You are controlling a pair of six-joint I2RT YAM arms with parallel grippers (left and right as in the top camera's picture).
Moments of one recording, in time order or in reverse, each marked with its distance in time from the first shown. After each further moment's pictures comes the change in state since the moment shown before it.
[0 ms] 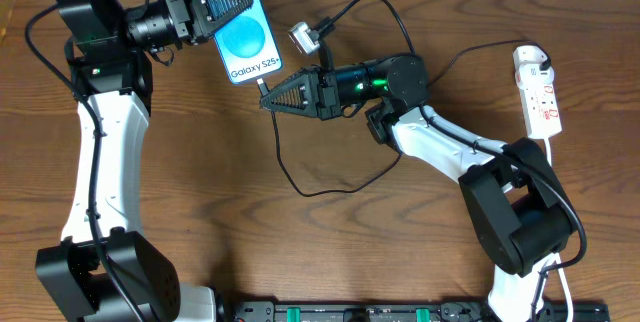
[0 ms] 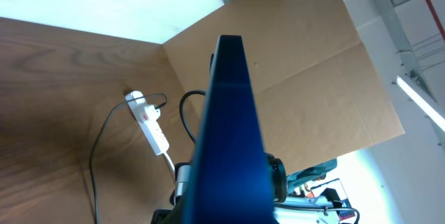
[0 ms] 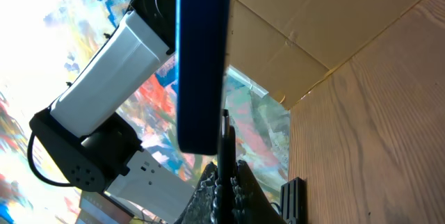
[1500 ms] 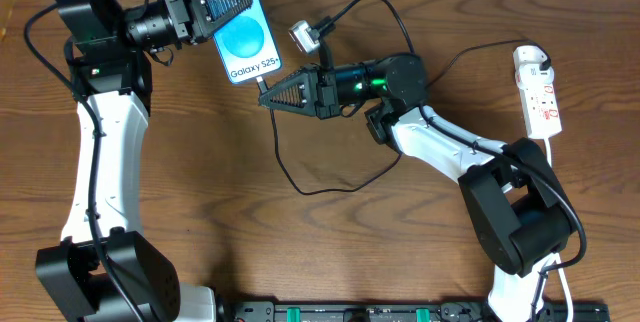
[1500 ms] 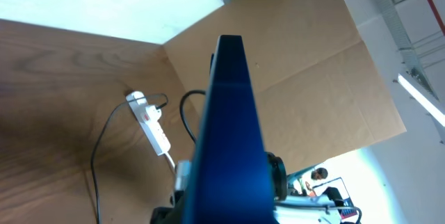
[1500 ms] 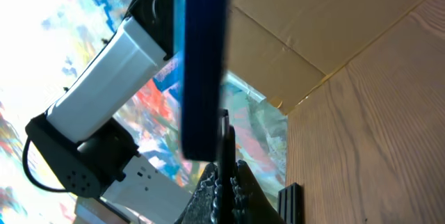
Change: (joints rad) left arm 0.000 0.000 0.000 -0.006 0.005 0.014; right arm 0.000 0.000 0.000 -0.025 0.031 -0.025
